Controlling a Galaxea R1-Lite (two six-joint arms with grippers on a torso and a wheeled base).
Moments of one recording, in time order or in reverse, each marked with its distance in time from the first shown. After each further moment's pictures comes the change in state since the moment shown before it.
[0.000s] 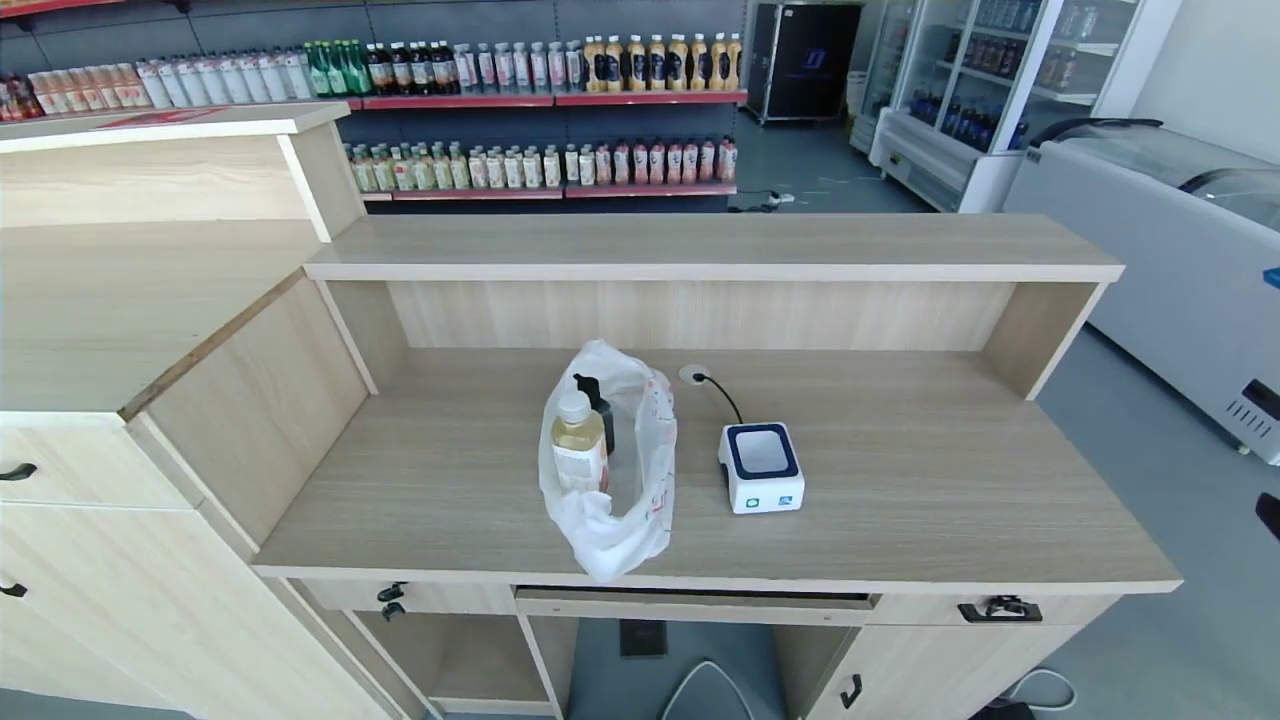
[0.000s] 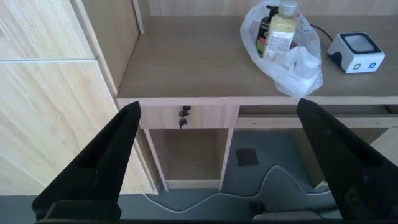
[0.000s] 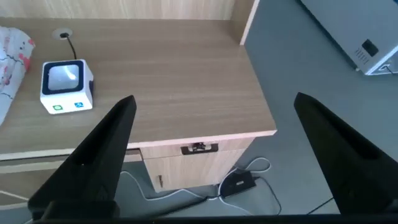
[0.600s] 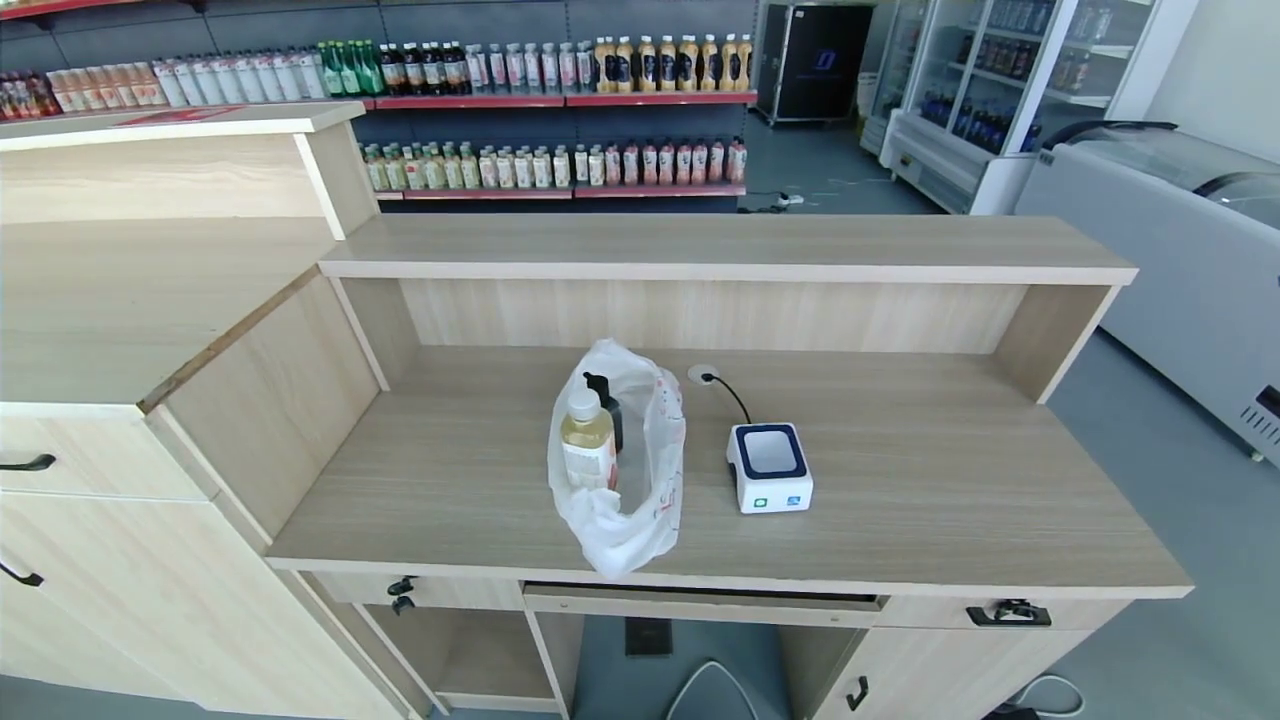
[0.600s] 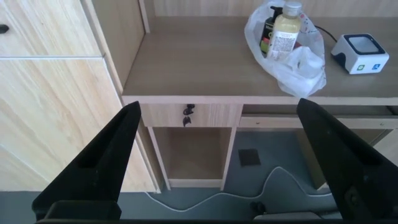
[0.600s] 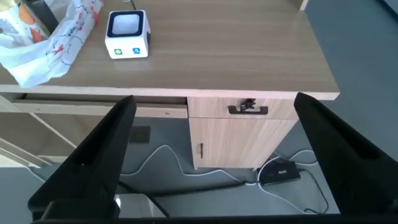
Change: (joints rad) left arm 0.000 0.000 0.000 0.000 0.000 0.000; right arm 0.118 -0.507 0.294 0.222 0.055 0.075
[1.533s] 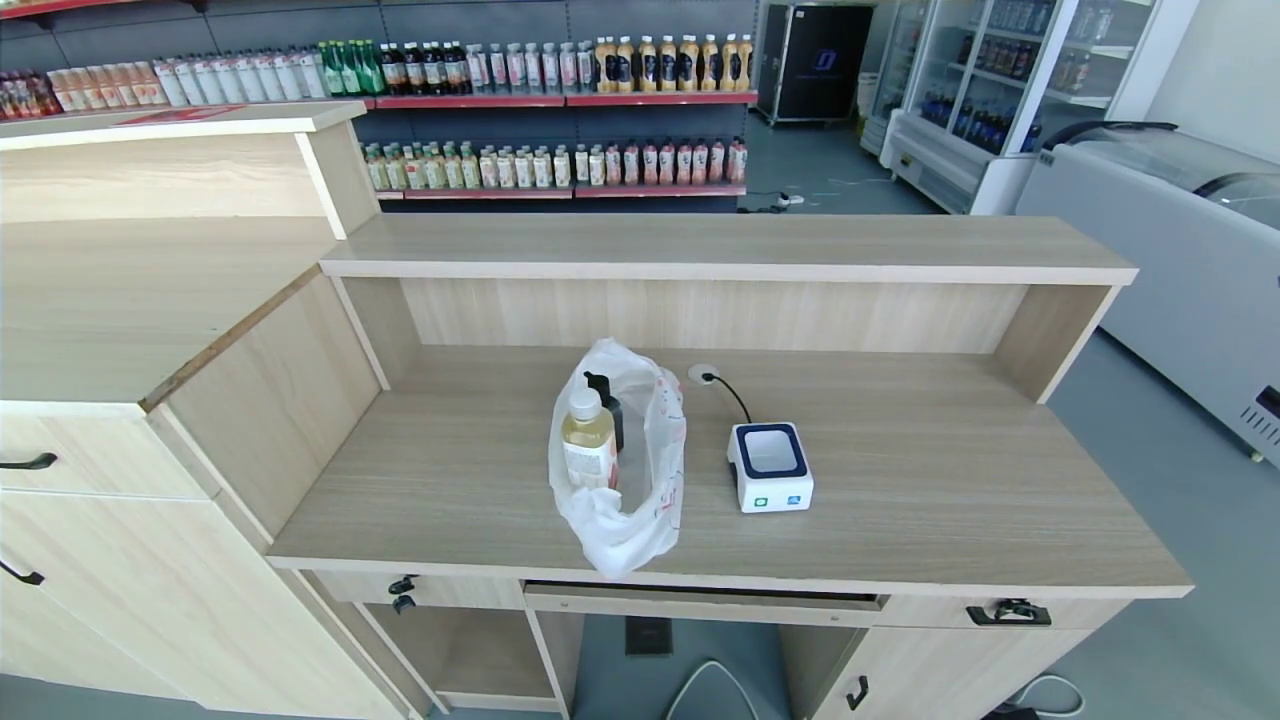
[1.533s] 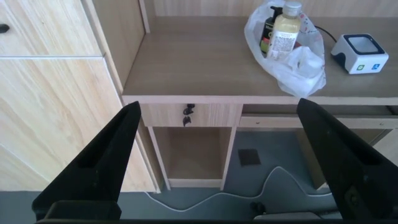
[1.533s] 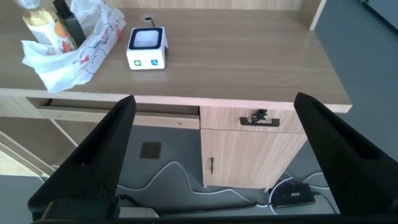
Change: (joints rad) left arm 0.000 0.000 0.000 0.000 0.000 0.000; right arm 0.044 -0.280 0.002 0.162 0.015 0.021
